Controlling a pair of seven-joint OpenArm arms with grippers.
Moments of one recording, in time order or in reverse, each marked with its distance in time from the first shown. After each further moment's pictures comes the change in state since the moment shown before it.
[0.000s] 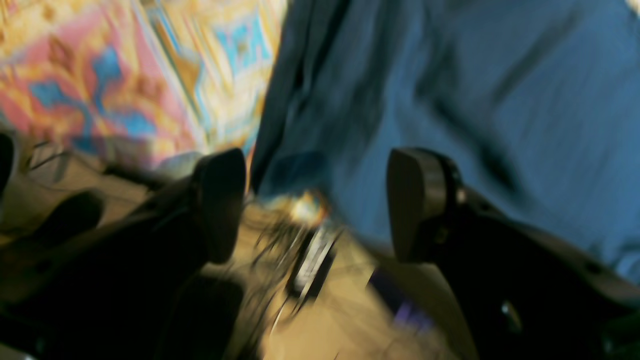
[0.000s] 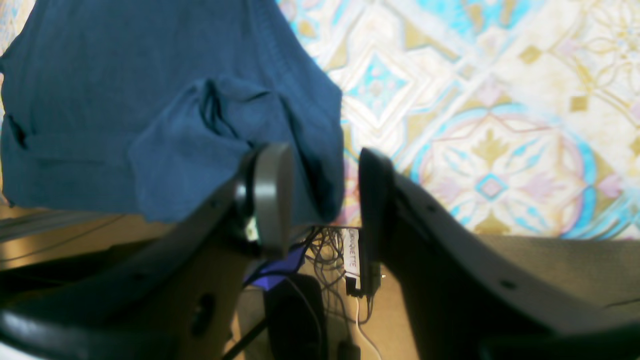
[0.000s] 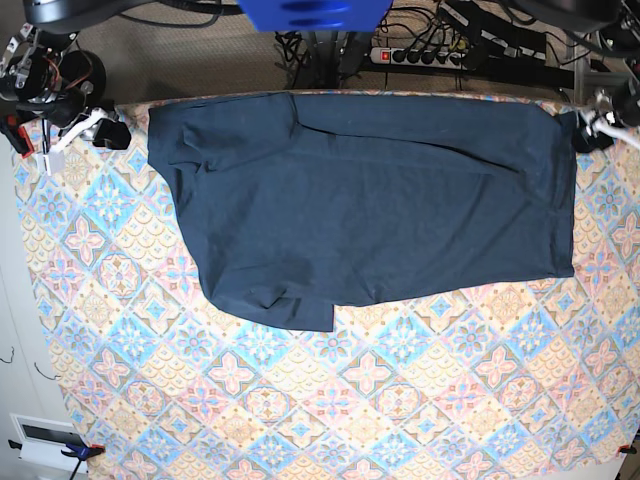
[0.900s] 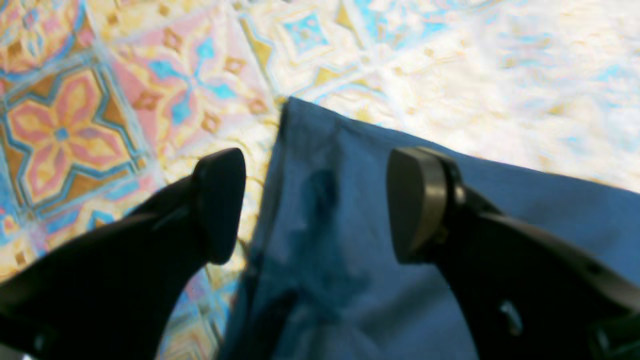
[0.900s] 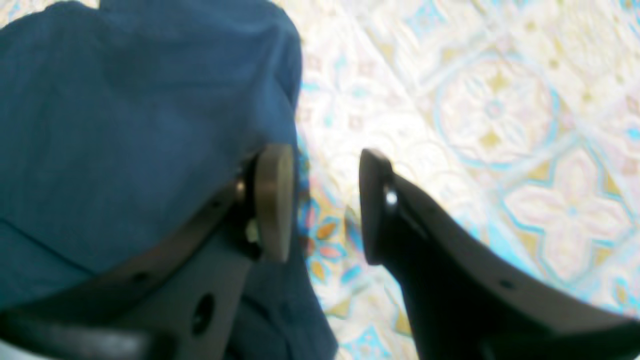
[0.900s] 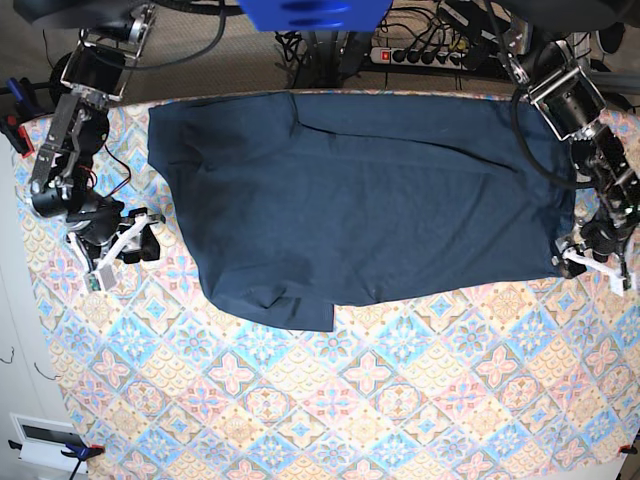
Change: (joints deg) left arm -33.6 2.3 21.1 -23.7 38.5 0.0 -25.1; right arm 28.2 -0.1 -22.9 -4.6 -26.7 0.2 7.1
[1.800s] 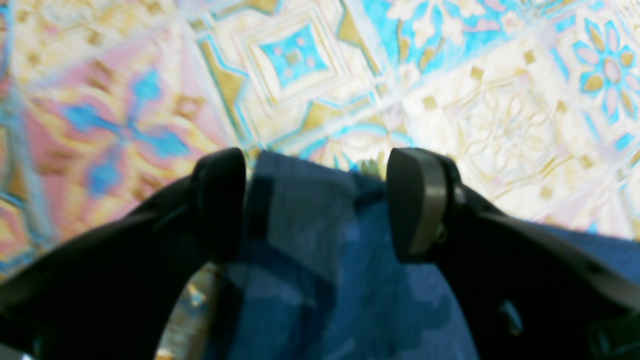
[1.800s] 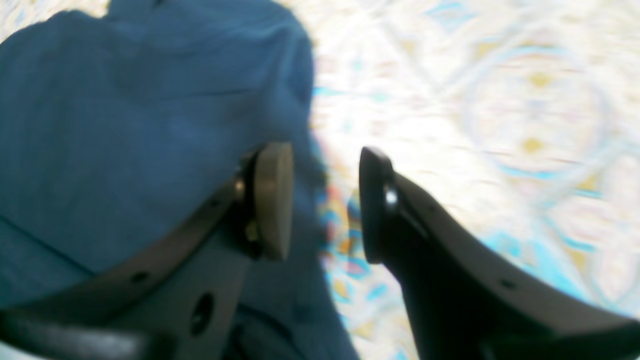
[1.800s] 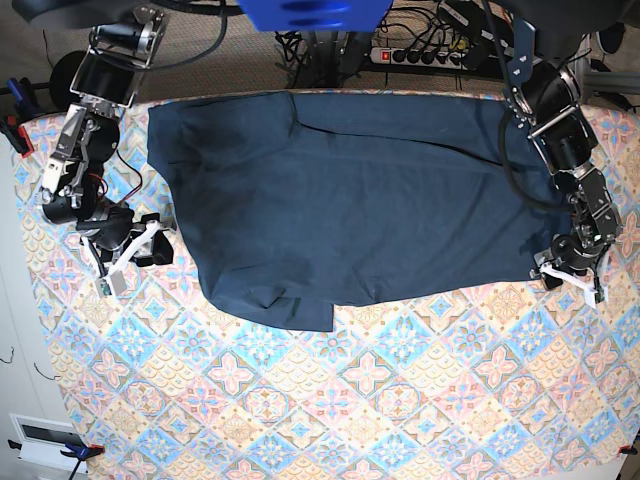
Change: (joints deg) left arm -10.4 -0.1 3.0 -25.8 11.5 0.1 -19.9; right arm 2.1 -2.6 -0.2 -2.5 -0.3 0.0 0.0
